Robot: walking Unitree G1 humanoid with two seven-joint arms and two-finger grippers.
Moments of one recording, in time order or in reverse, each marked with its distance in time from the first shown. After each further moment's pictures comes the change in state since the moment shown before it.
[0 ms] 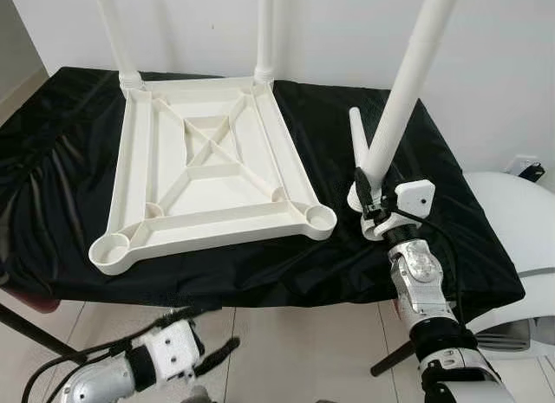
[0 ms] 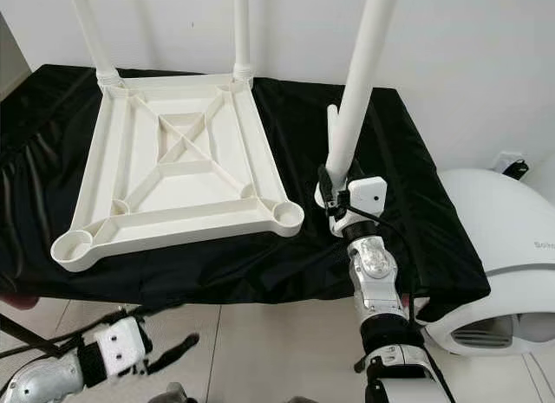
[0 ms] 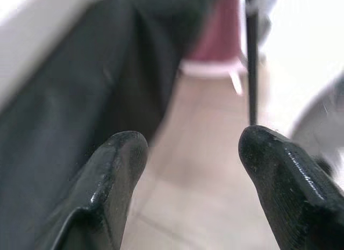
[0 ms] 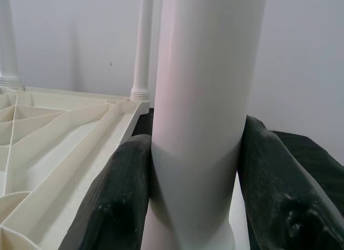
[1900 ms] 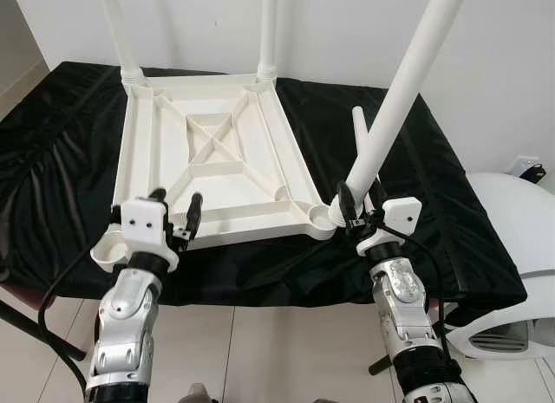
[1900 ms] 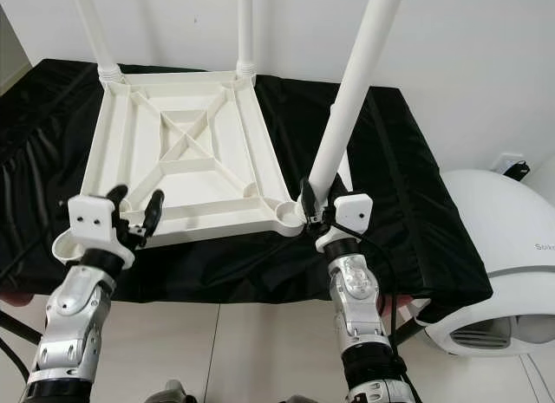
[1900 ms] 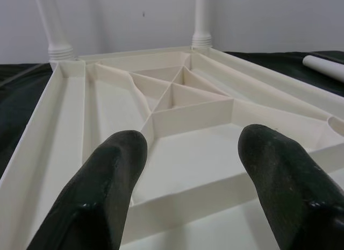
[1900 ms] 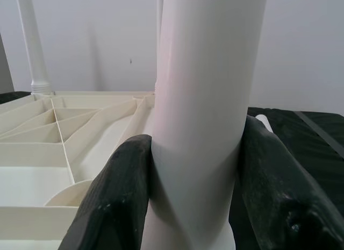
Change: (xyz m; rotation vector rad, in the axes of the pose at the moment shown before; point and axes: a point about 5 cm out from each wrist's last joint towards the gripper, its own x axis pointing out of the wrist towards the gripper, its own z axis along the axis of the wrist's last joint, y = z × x) left arm 0.025 0.112 0.042 -0.407 -0.221 0.985; right arm -0.021 0.032 0.005 0.133 0.015 -0.017
